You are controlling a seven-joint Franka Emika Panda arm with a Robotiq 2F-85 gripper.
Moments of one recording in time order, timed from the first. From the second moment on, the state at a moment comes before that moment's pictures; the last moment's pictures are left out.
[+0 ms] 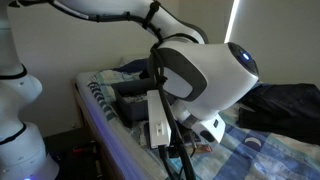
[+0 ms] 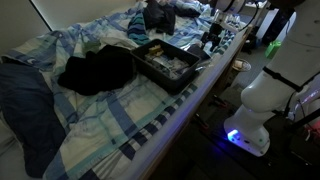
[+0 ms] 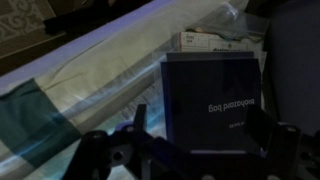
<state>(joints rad) -0.39 0.12 -0.34 -2.09 0.41 1.81 -0.57</state>
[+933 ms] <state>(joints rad) -0.40 0.21 -0.31 -2.05 0.46 1.74 -0.68</state>
